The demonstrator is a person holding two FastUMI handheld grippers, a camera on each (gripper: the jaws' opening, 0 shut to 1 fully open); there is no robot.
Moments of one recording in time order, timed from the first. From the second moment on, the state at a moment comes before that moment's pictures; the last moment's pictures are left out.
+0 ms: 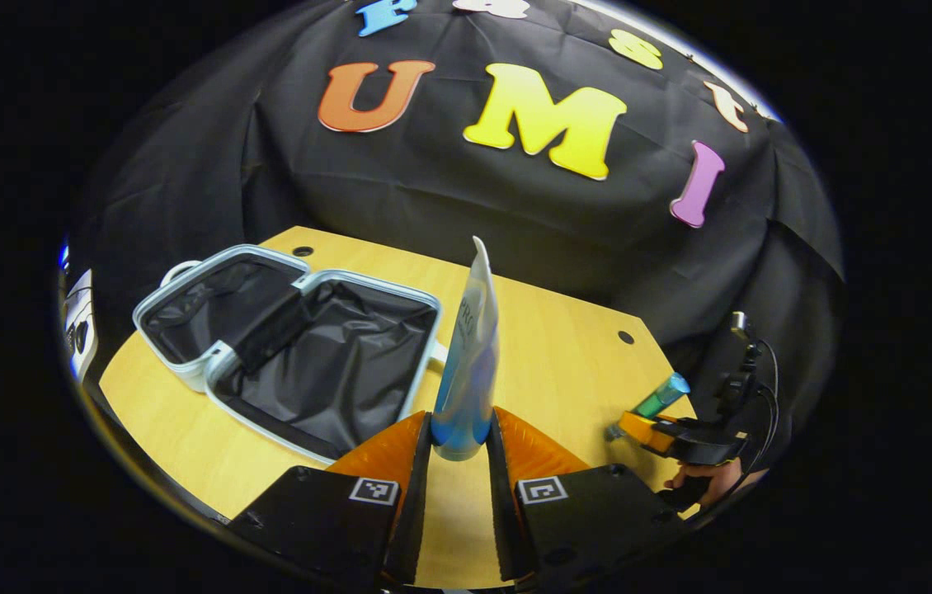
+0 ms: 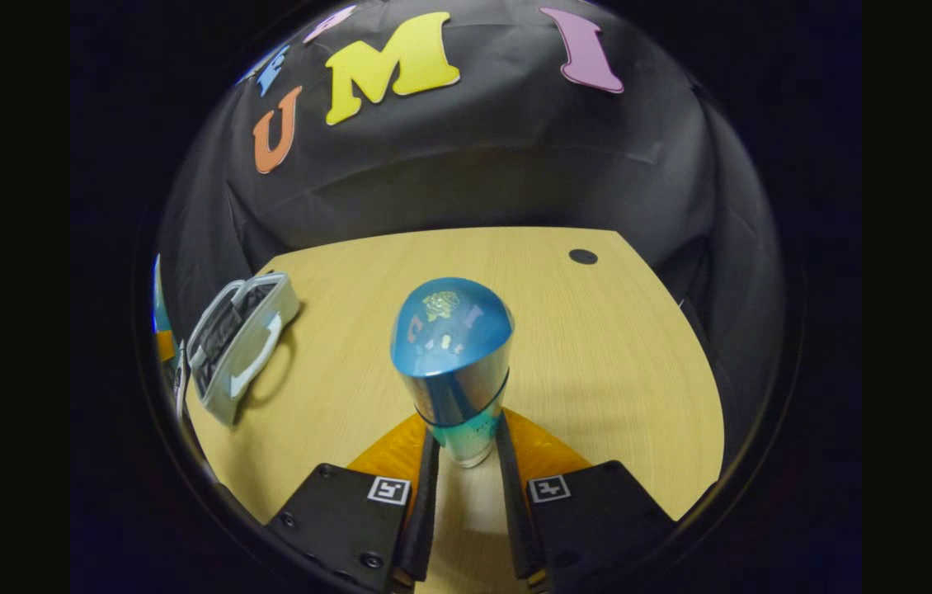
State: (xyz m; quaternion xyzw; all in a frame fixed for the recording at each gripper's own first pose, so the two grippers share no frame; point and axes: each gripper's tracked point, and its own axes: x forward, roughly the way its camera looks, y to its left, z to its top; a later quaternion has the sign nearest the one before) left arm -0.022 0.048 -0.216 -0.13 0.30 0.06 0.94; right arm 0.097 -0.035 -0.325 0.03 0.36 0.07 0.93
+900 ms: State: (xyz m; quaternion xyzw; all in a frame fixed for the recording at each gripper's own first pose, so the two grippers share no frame) left arm 0.015 0.204 -0.314 -0.19 0.52 -0.03 0.83; right arm 0.022 0.006 -0.199 0.10 0.36 0.11 0.92
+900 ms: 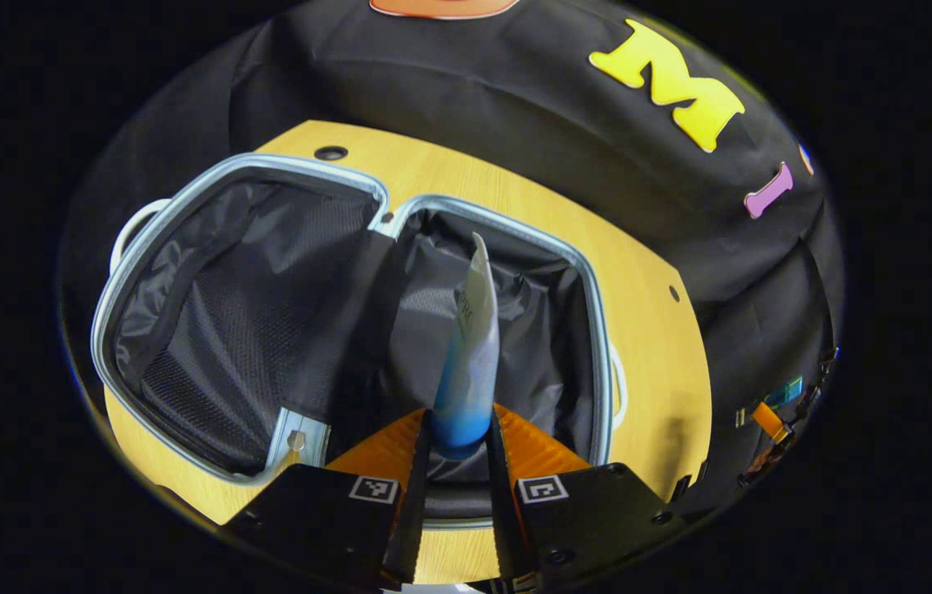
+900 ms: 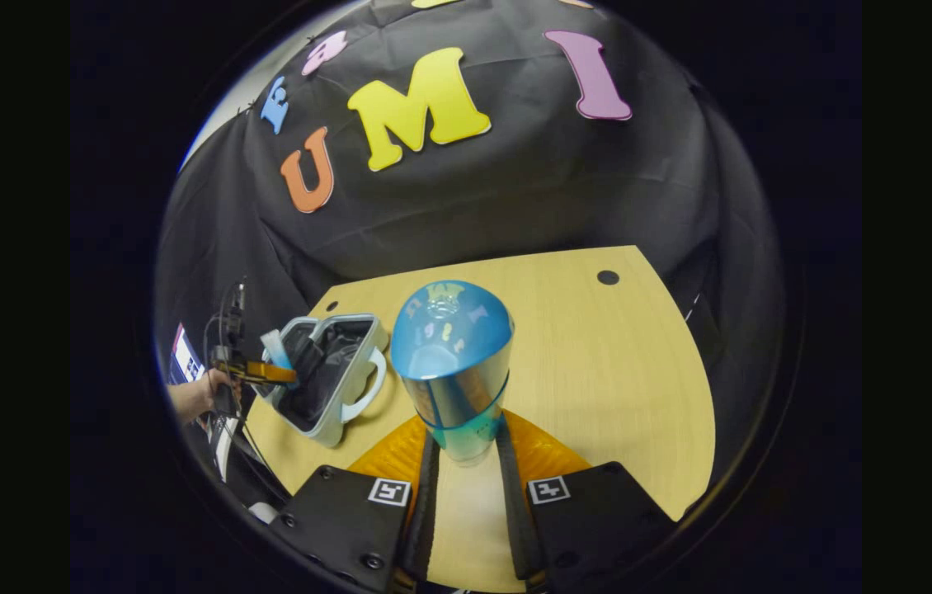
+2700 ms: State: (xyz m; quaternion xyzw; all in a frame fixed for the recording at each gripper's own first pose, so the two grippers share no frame) left arm 0.024 0.214 -0.312 -0.10 0.56 0.00 0.82; right arm 0.002 0.169 -0.169 0.05 0.42 0.29 0.86
